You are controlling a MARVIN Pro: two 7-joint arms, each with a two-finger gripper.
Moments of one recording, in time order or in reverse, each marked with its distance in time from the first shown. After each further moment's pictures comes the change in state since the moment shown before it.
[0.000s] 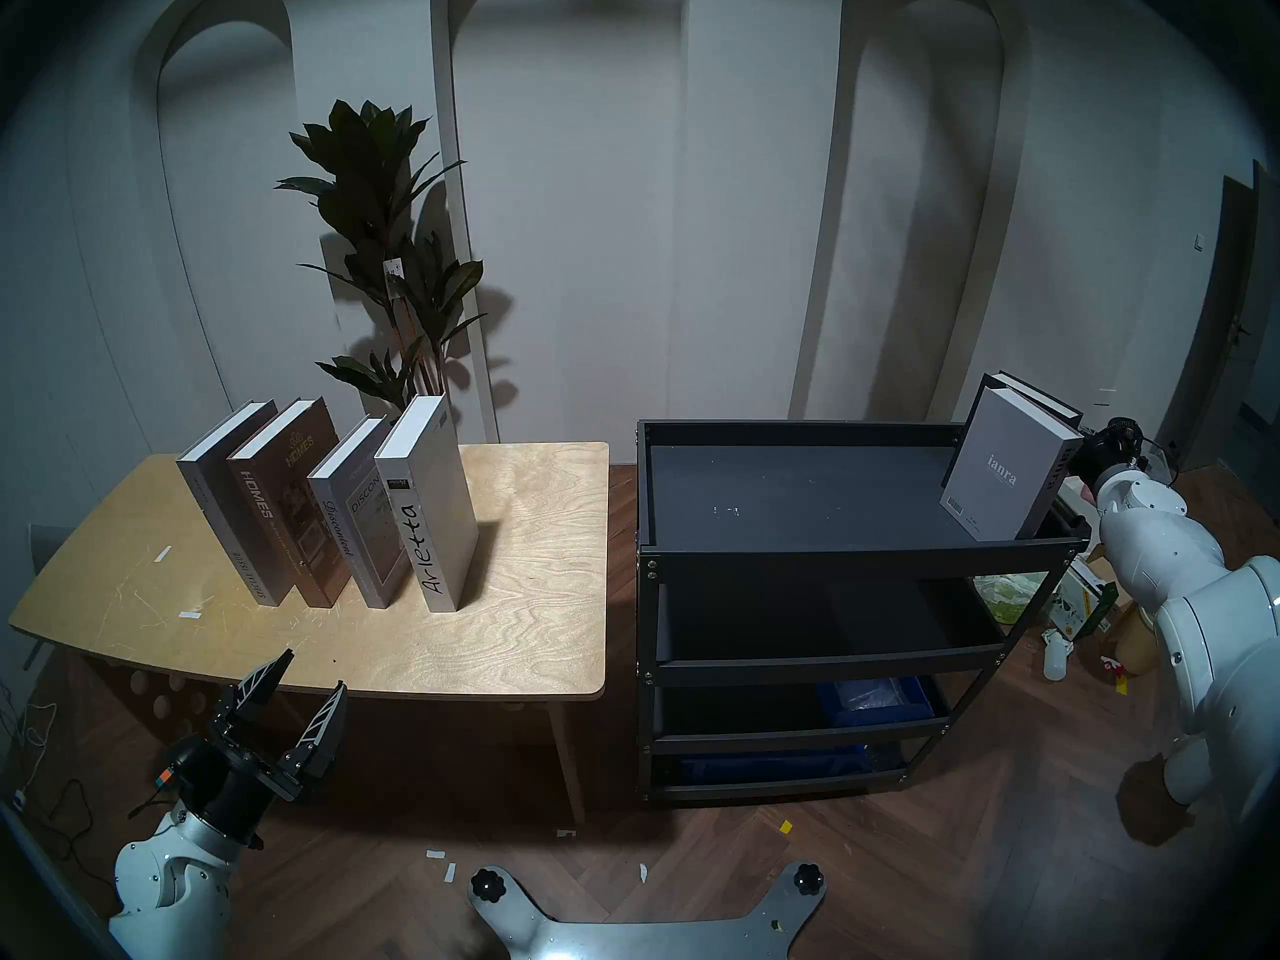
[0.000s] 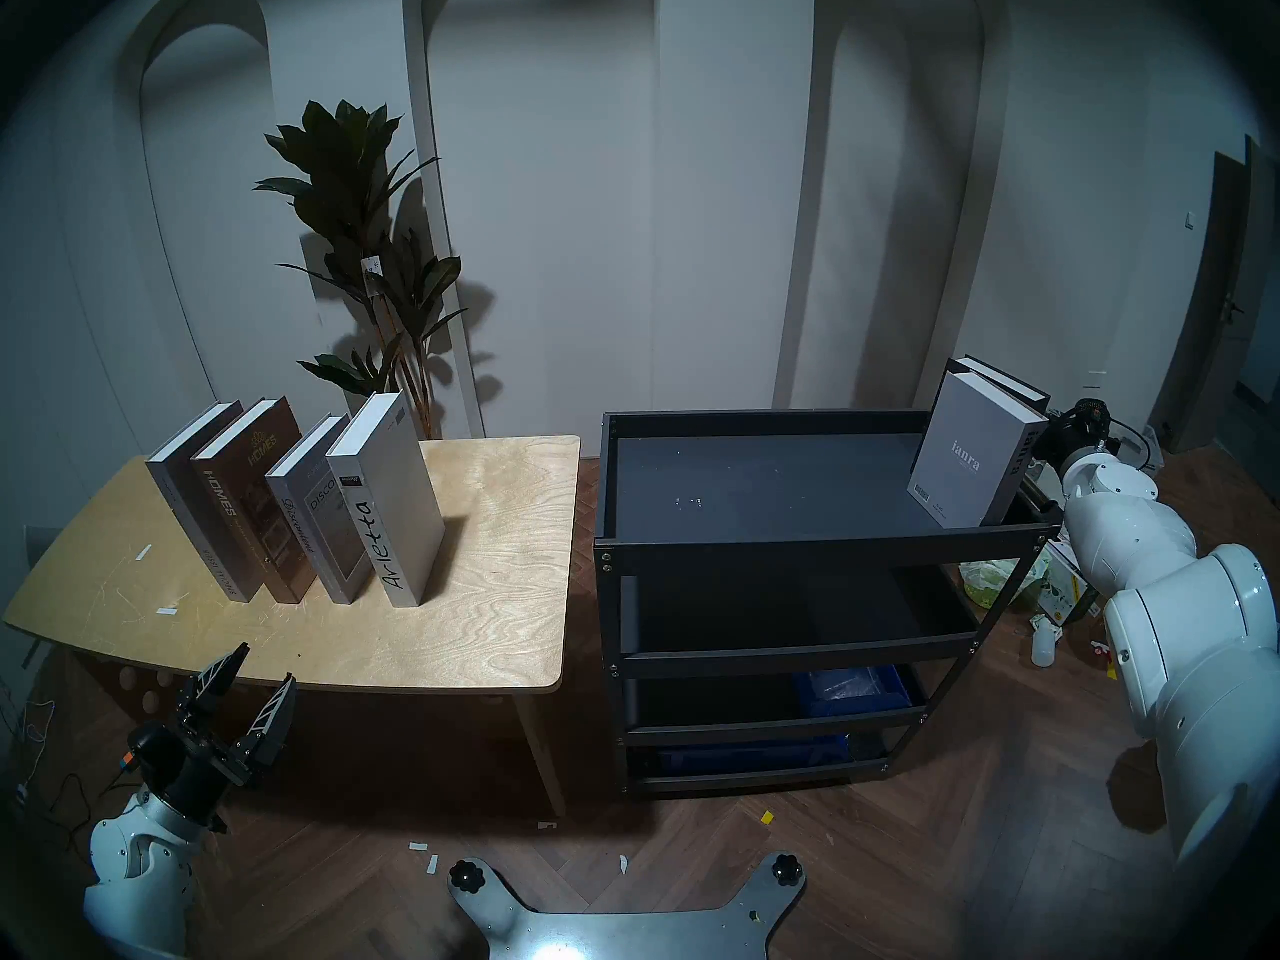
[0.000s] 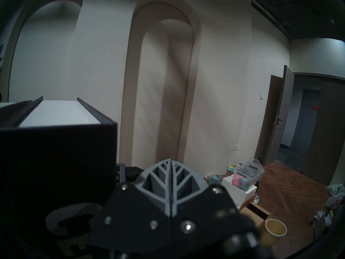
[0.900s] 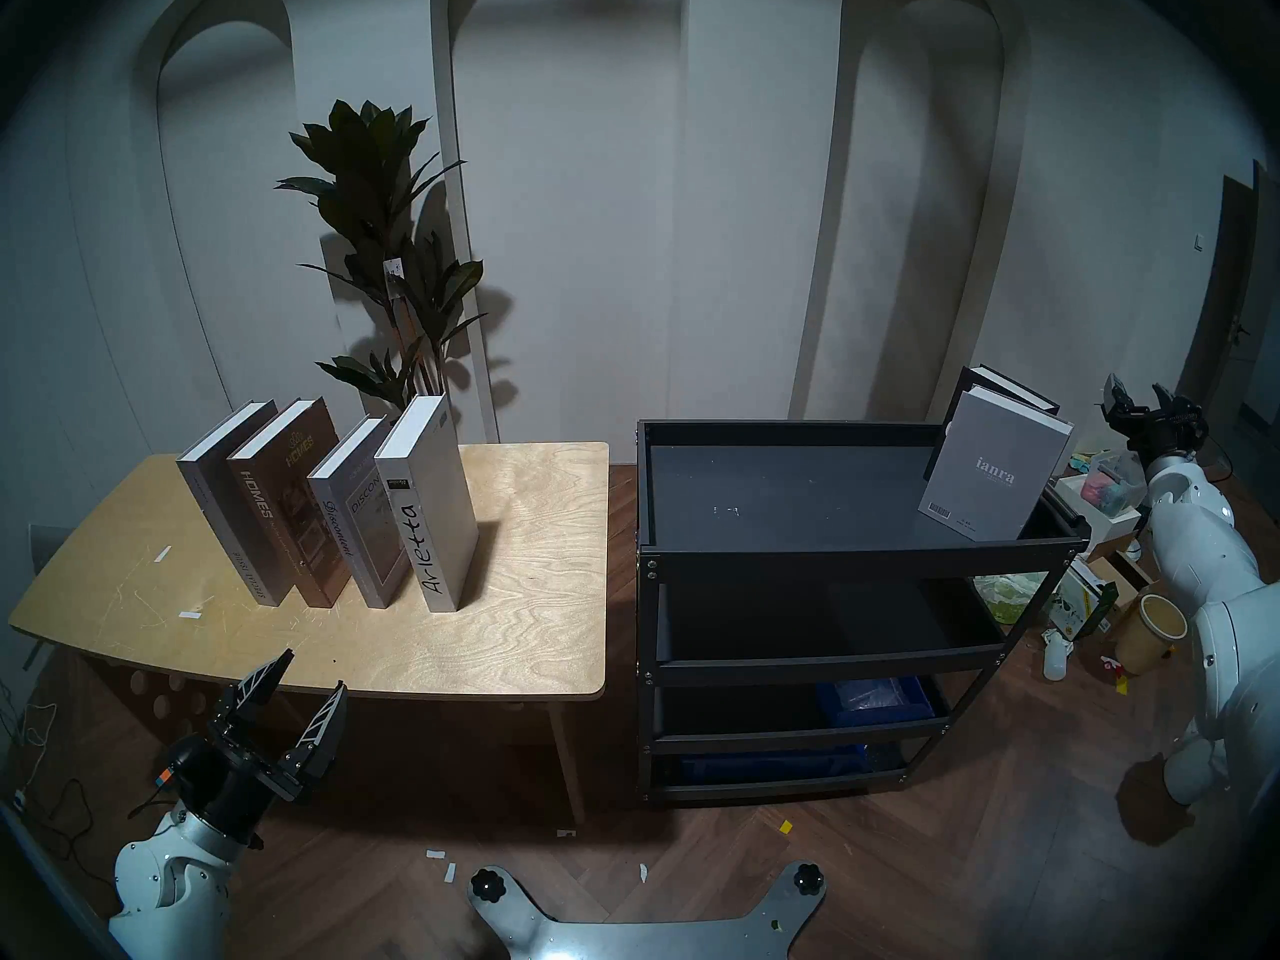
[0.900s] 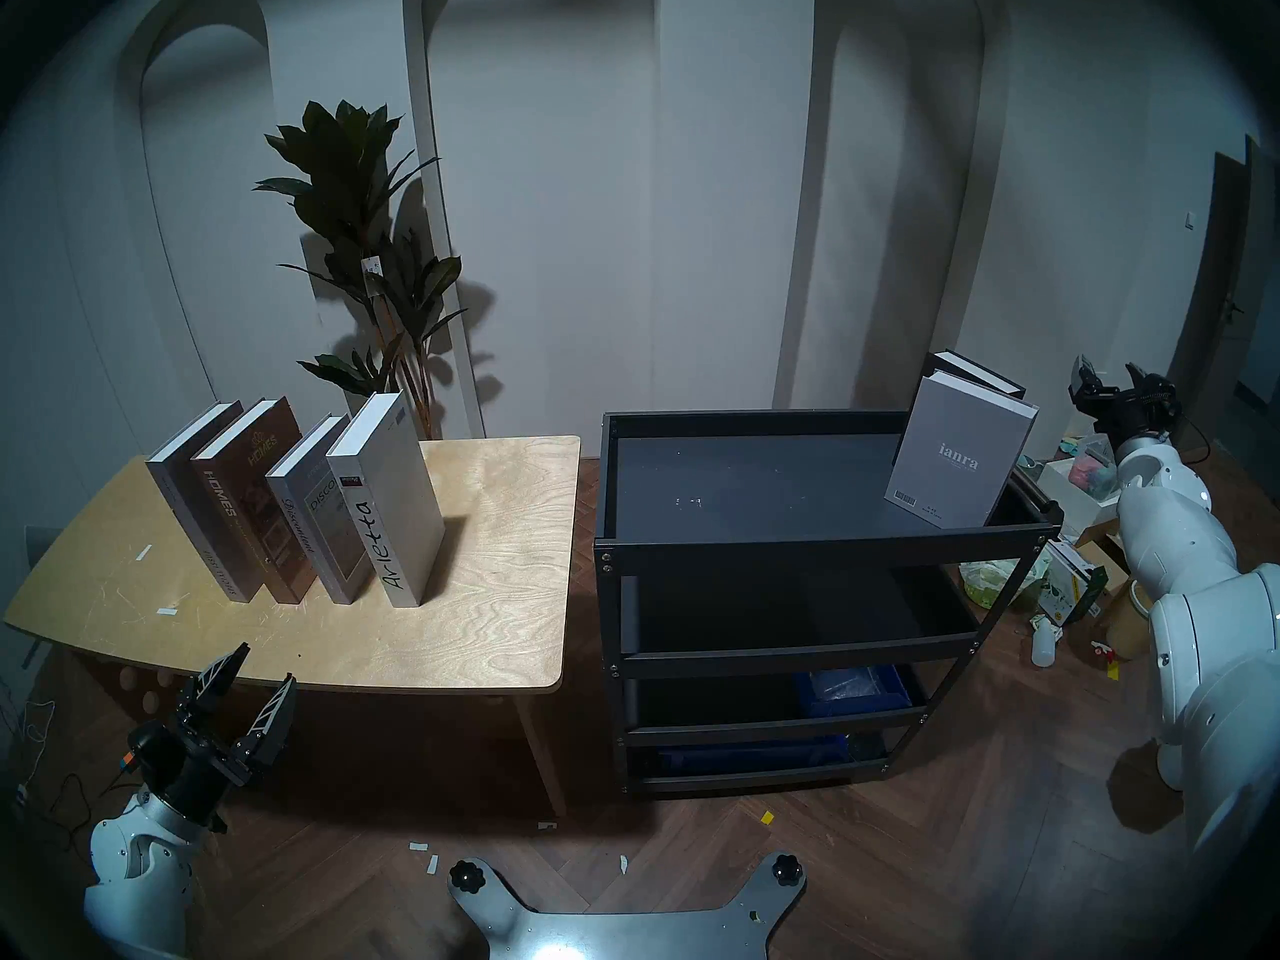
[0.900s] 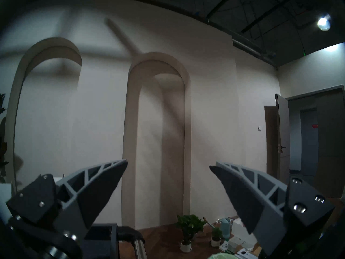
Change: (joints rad) left arm 0.000 0.000 0.000 0.001 0.000 0.000 0.000; right arm -0.051 0.095 0.179 -0.113 0.149 -0.217 0.227
